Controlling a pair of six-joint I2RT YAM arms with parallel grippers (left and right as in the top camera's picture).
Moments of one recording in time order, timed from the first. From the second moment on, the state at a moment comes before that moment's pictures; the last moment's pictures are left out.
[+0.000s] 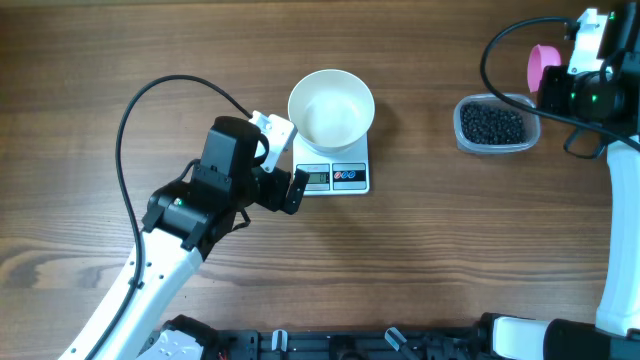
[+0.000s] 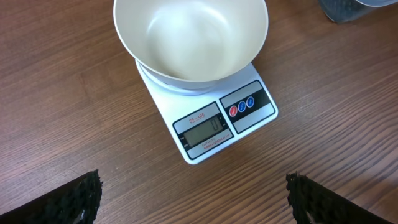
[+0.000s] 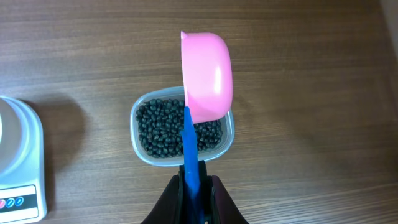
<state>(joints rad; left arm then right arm) -0.43 1.17 0.98 -0.68 0.11 0.01 -0.15 1.49 1.69 -1.16 0.06 -0.07</state>
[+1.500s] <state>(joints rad) -0.43 1.17 0.98 -0.68 0.11 0.01 -0.15 1.67 1.63 -1.17 0.09 -0.21</state>
